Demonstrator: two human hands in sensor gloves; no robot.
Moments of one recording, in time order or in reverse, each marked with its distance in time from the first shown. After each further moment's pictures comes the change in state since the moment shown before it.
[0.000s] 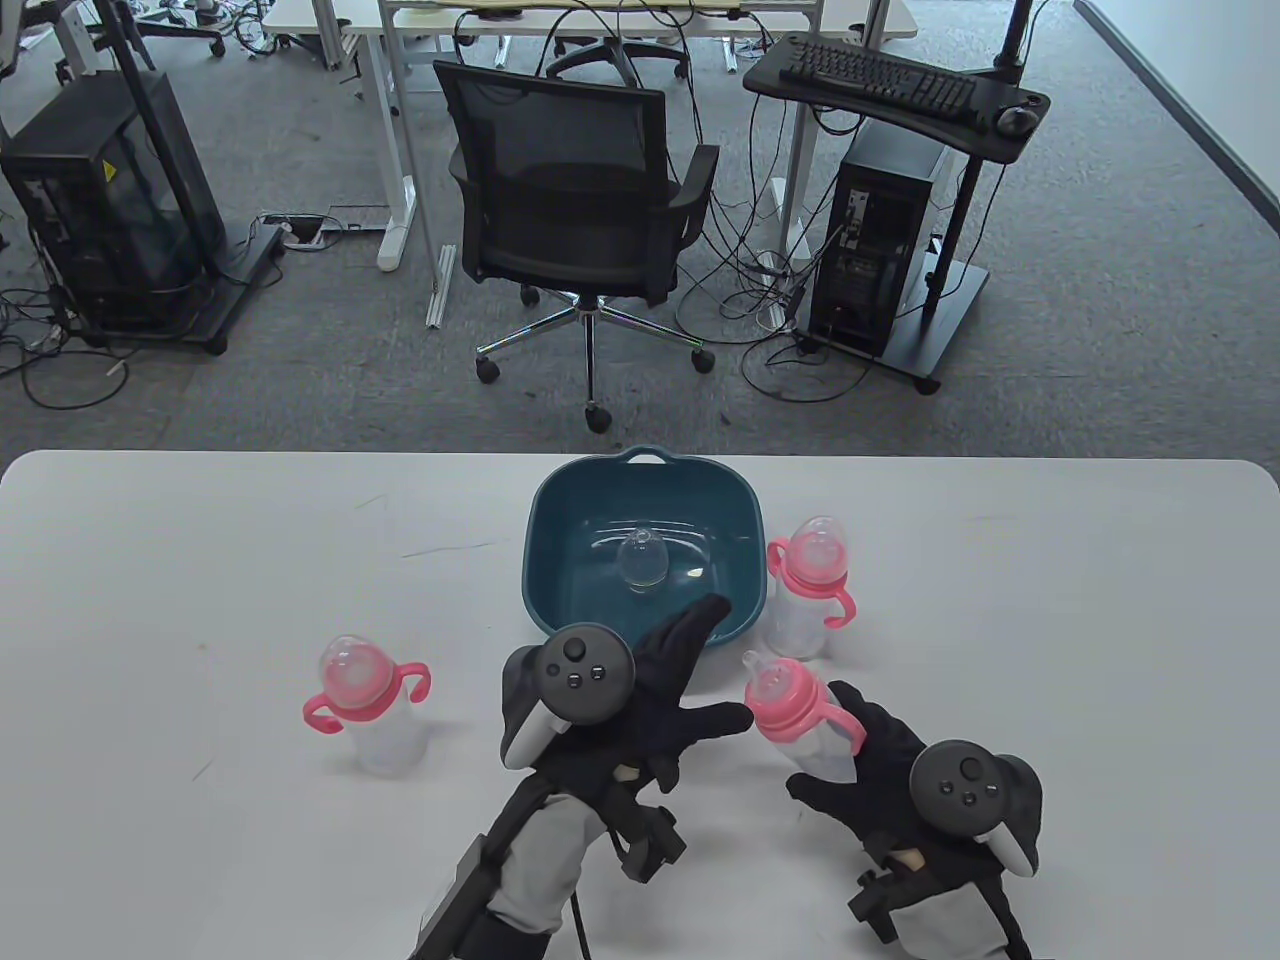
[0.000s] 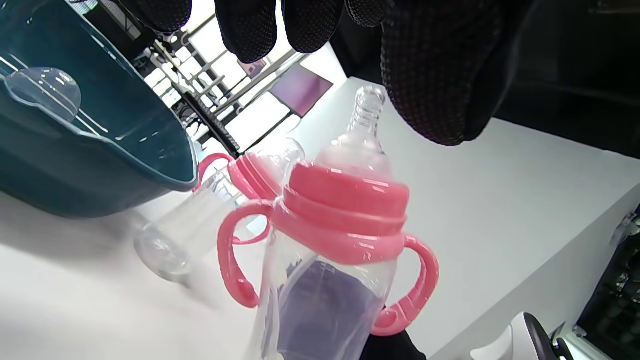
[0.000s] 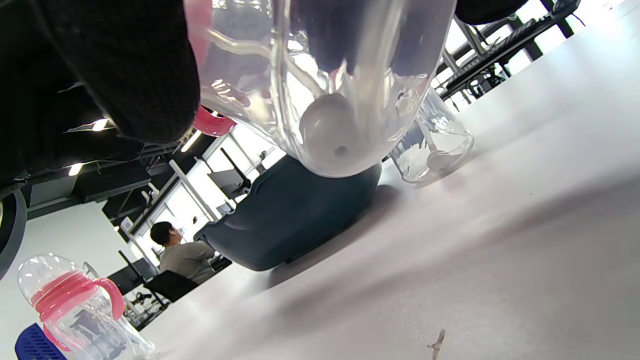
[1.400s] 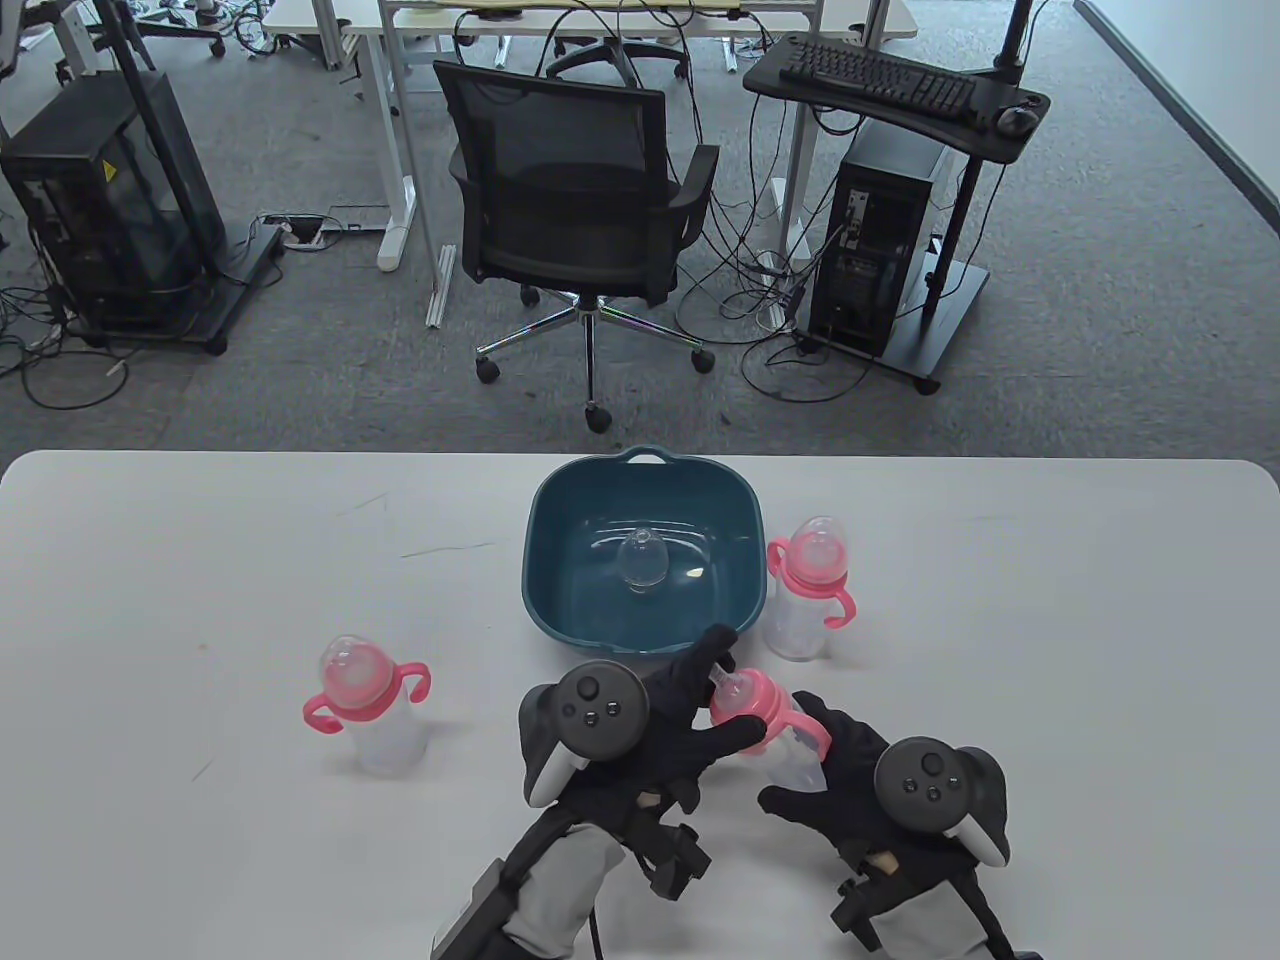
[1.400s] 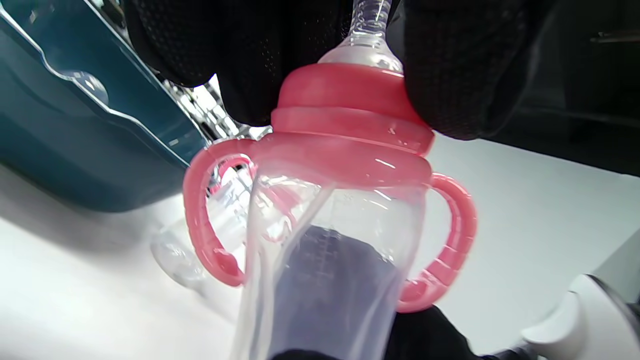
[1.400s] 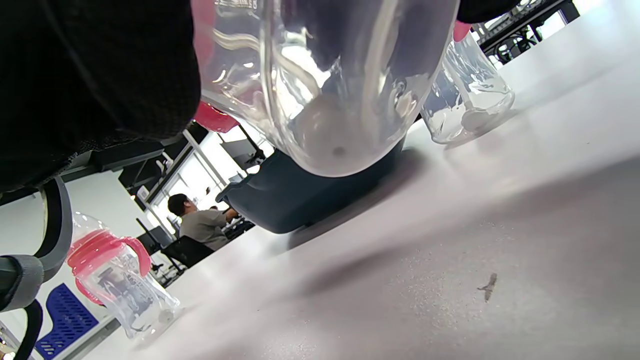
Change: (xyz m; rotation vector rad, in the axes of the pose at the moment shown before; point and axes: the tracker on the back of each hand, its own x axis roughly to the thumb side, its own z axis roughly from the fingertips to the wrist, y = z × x) left_hand -0.012 -0.024 0.007 0.138 0.042 -0.044; right_hand 0.012 0.016 -0.007 0.092 -0.038 0.006
